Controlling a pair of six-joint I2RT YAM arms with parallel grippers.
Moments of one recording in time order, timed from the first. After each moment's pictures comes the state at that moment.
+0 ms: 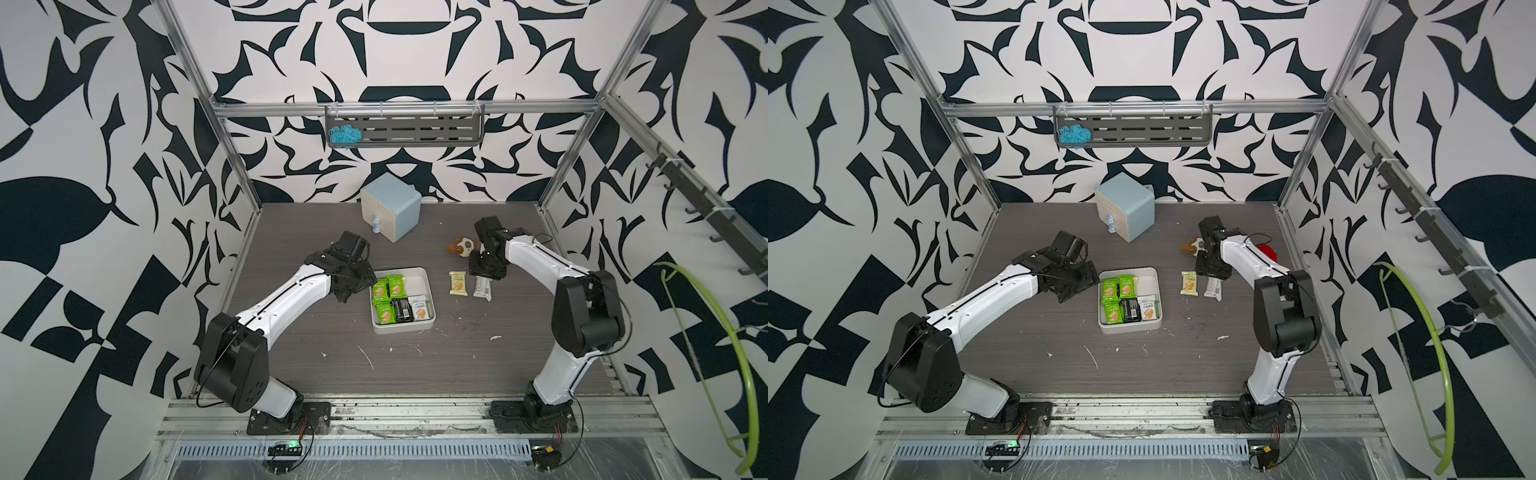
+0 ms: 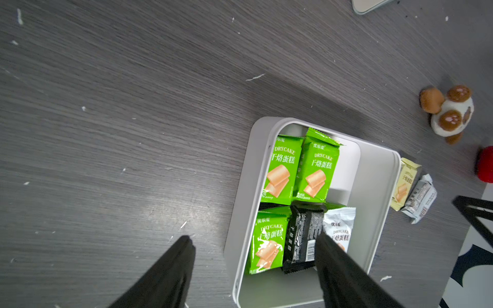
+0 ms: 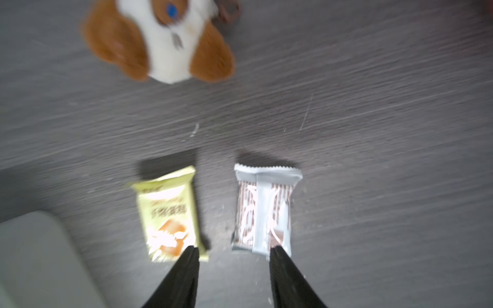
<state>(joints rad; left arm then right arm) -0.53 1.49 1.13 -0.74 0.02 -0.88 0.24 1.74 1.33 -0.84 0.06 0.46</state>
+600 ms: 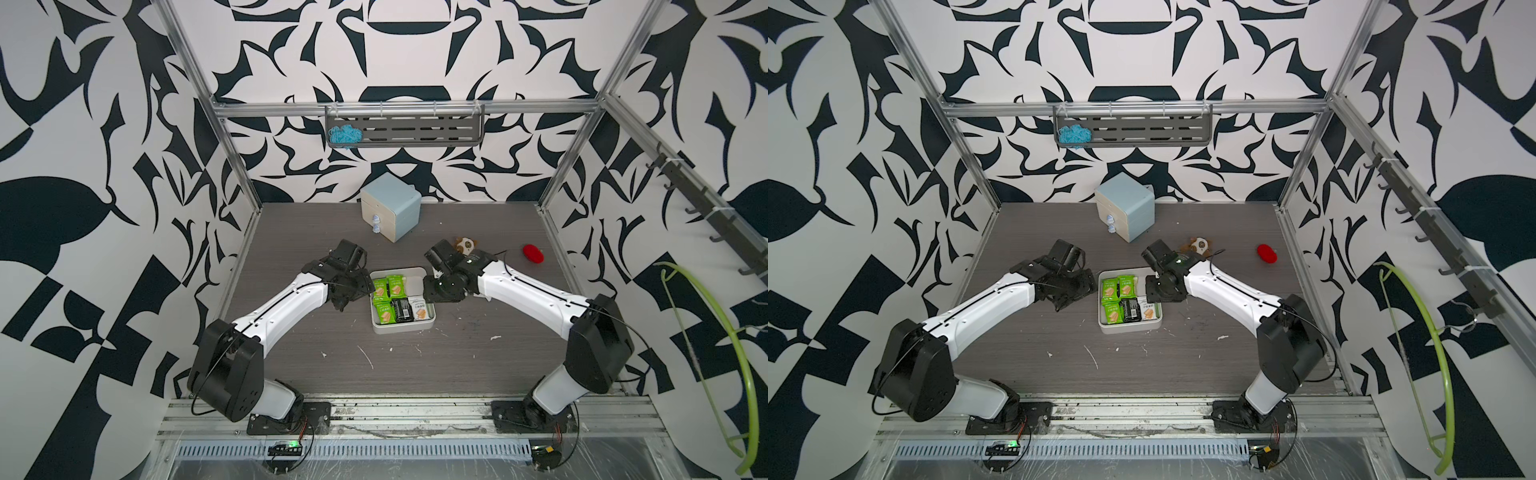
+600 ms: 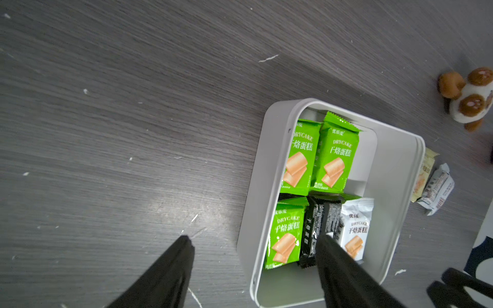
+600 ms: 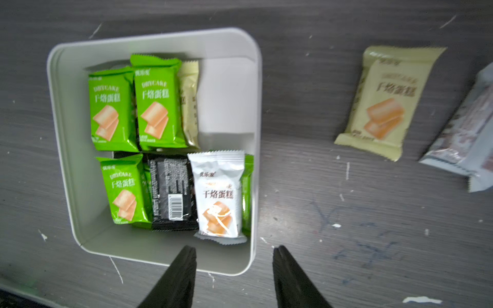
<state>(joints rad) -0.53 1.43 1.02 -0.70 0.03 -0.86 0.71 1.63 1.26 -0.84 -0.01 0.63</state>
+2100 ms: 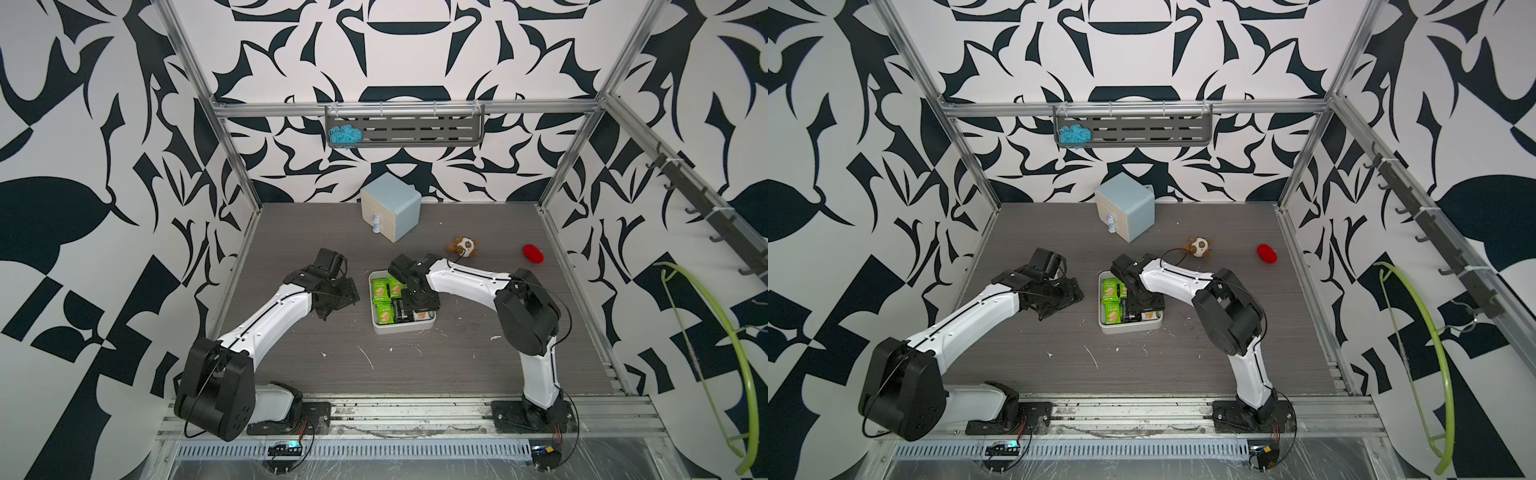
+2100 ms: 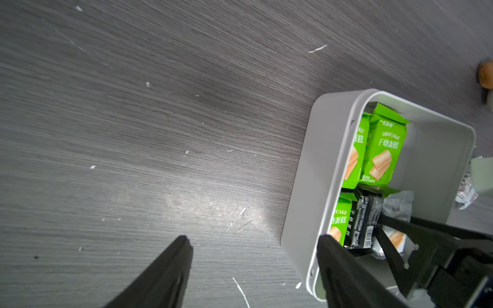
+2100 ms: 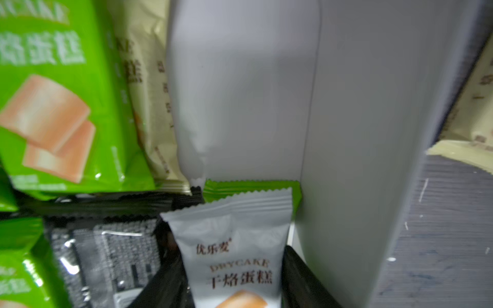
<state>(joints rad) -0.40 1.34 0.90 -0.70 0.09 -0.73 0.80 2.02 1.49 -0.96 0.11 0.71</state>
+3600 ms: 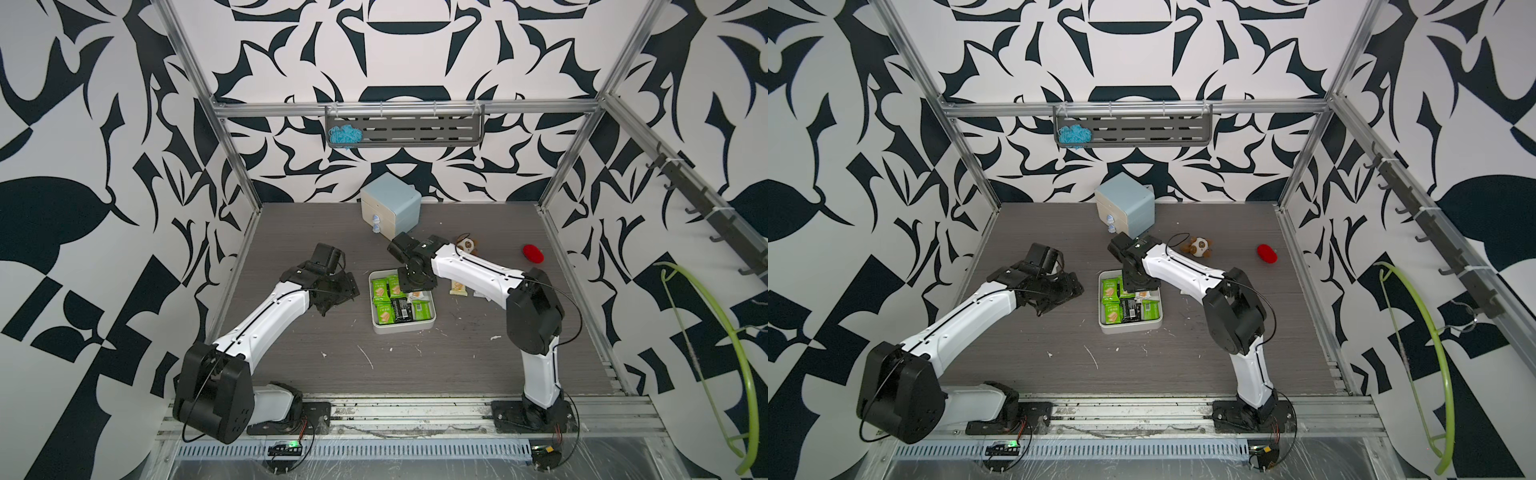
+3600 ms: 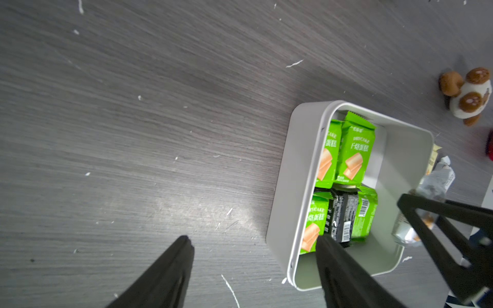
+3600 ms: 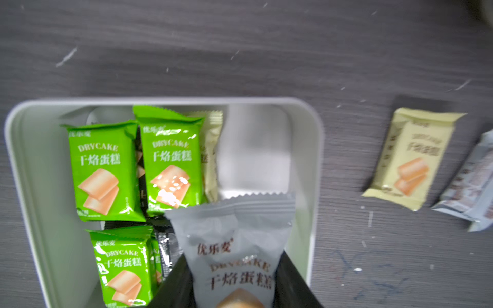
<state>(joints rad) -0.39 1.33 0.95 -0.72 0.12 -0.74 0.75 1.98 1.67 -1.01 0.15 0.65</state>
